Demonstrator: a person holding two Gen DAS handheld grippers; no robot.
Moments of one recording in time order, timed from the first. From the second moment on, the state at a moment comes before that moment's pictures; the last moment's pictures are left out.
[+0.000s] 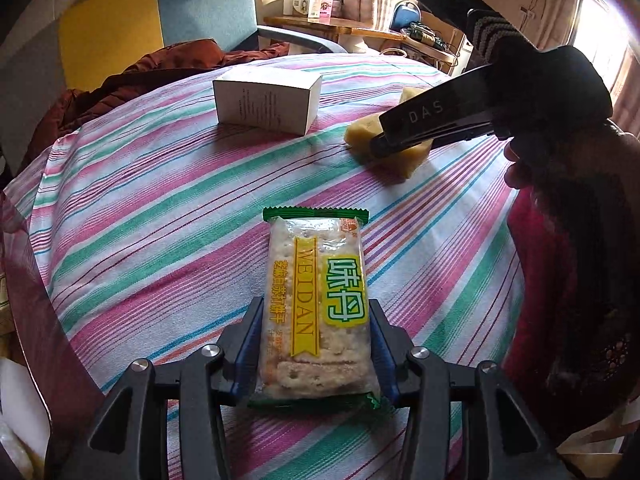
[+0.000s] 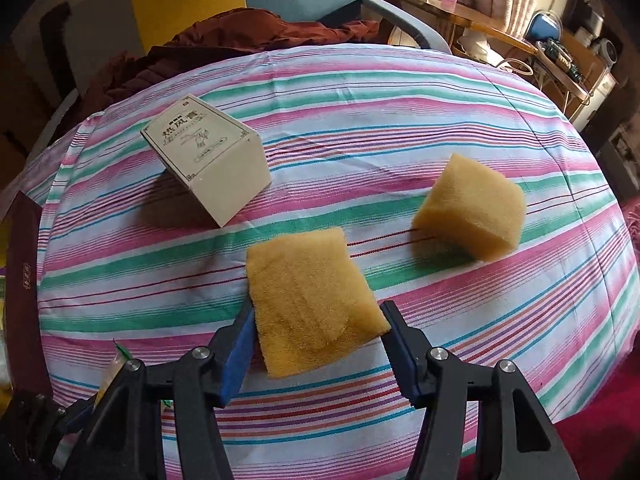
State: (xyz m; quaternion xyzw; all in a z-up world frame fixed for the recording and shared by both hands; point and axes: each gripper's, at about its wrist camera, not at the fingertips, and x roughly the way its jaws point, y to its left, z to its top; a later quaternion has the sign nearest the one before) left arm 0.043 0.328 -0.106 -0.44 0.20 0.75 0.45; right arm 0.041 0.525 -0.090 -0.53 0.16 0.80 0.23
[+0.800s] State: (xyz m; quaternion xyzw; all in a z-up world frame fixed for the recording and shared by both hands) left arm 0.041 0.296 -0.049 -0.41 0.18 0.79 0.41; right arm 0.041 0.506 -0.076 -0.51 0.14 0.82 0.19
